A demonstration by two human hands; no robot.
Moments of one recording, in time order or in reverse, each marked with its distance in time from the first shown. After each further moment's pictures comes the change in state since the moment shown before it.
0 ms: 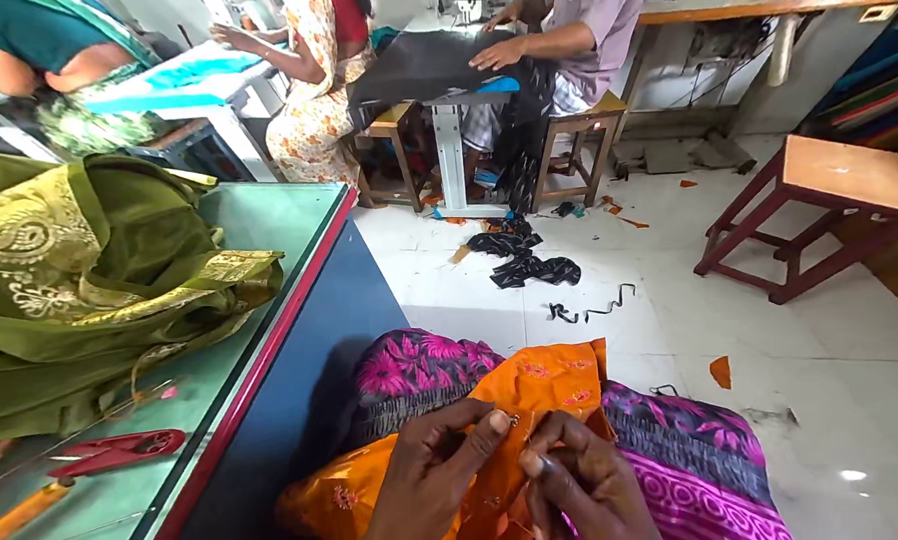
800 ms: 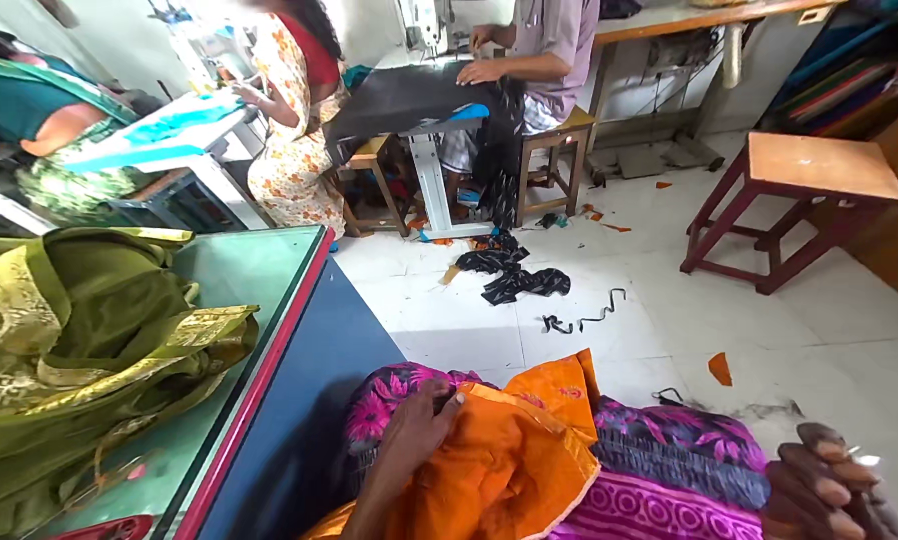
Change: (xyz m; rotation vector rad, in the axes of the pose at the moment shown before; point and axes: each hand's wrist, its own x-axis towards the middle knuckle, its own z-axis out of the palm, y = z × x) left_hand 0.090 -0.085 -0.039 0.719 -0.228 -0.490; right_hand -0.047 -0.025 -0.125 0.453 0.350 -0.290
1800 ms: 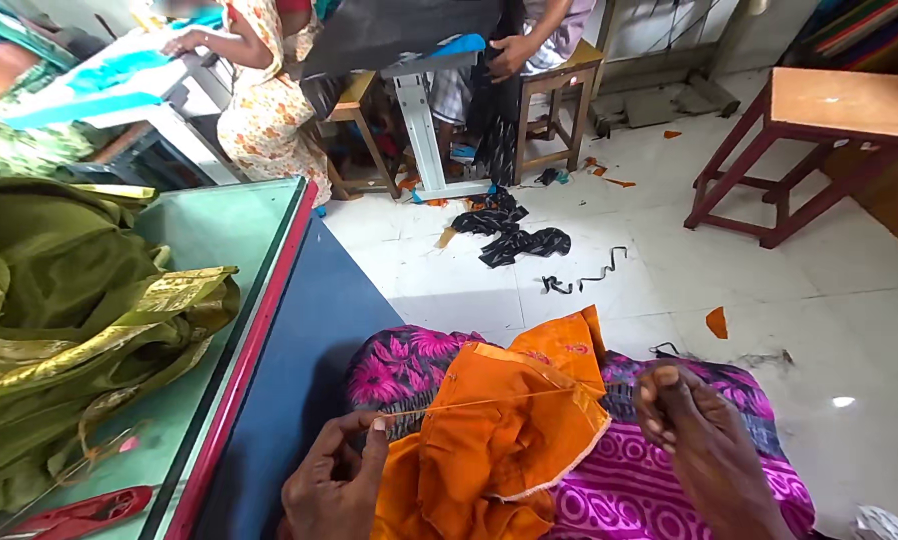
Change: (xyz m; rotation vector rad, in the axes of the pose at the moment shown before) left_hand -0.109 -0.026 0.003 -0.232 0.812 0.353; right_hand 0.014 0.069 0.034 -0.685 0.113 0.125
